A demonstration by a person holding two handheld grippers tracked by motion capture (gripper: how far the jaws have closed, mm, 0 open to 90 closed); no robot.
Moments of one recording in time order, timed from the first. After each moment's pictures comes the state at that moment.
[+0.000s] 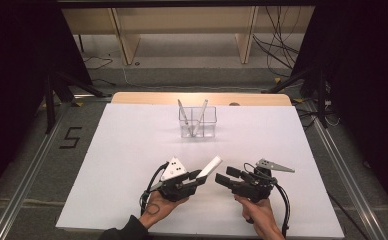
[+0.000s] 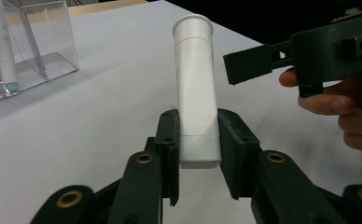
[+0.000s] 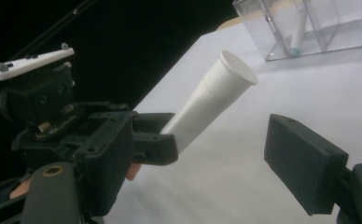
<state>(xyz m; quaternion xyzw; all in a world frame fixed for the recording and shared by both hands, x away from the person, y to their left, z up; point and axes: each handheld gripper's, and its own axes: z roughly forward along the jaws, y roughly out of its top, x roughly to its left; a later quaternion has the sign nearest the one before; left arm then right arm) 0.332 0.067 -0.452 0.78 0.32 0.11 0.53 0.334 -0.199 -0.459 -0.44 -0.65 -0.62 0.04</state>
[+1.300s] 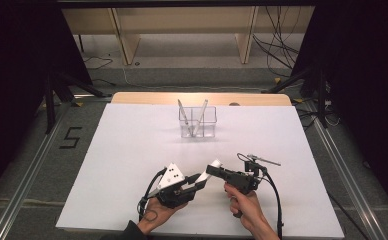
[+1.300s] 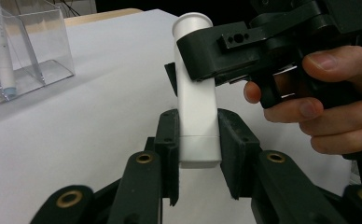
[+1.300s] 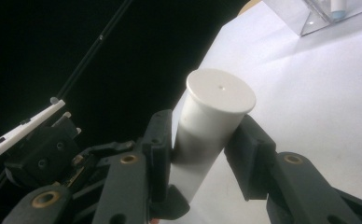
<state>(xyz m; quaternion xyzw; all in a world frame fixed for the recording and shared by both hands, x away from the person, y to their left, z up) 0.318 0.070 -0.456 0.77 0.30 0.12 0.55 0.358 -0.179 -0.472 -0.48 -0.59 -0.63 0.16</state>
